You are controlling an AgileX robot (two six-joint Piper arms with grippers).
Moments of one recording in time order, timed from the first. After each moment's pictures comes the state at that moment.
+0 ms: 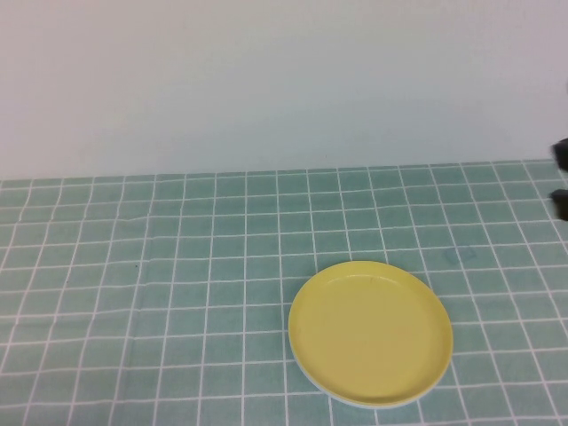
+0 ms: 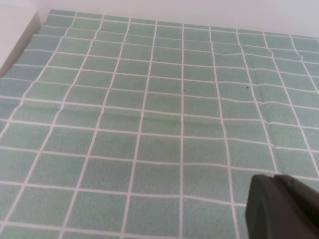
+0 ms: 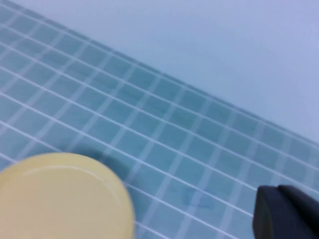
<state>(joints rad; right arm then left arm) 0.35 1.17 -0.98 -0.04 0.49 -0.16 0.04 0.01 0.03 0.00 0.36 0.03</state>
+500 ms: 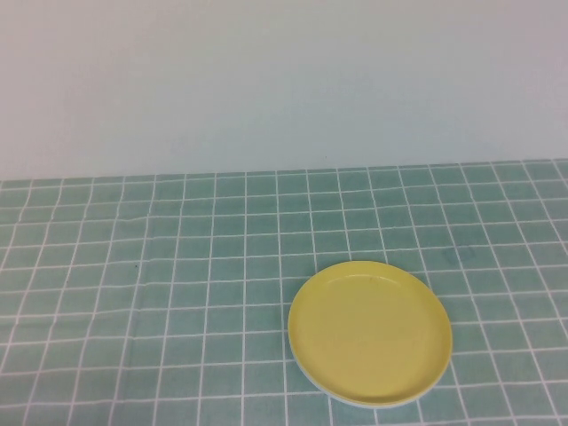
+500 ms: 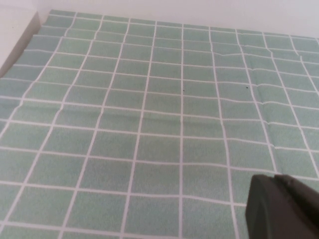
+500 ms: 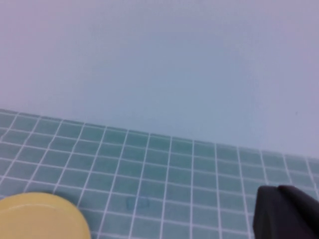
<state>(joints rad) 0.35 0.64 -0.82 -0.37 0.66 0.27 0.04 0.01 0.03 0.00 0.36 0.03</state>
